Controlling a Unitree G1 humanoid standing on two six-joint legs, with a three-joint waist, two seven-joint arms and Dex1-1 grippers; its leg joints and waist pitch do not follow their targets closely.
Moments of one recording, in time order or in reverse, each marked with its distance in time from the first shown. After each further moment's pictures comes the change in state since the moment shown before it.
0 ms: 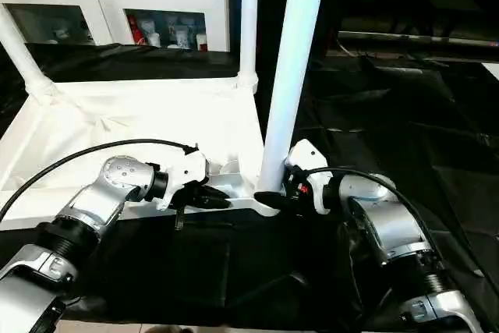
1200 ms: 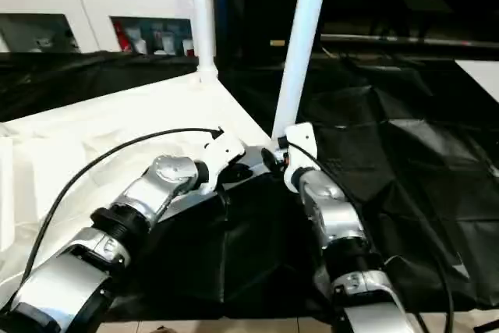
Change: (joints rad) left arm -0.141 -0.231 0.049 0.235 0.078 0.134 0.484; right arm -0.126 0.308 -0.172 0.313 -0.076 -0.030 -0.643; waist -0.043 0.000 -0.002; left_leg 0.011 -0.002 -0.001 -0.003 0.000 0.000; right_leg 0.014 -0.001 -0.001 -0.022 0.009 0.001
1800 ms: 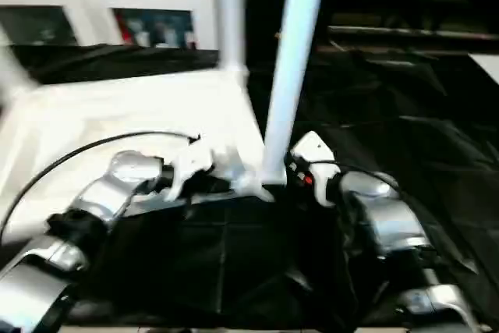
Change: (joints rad) left arm 0.104 0.224 -0.048 -0.183 -0.072 -0.141 -0.476; right arm 0.105 -0.306 0.168 -0.282 0.057 0.053 0.603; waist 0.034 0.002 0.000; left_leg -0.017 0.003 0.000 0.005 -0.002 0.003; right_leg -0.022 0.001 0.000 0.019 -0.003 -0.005
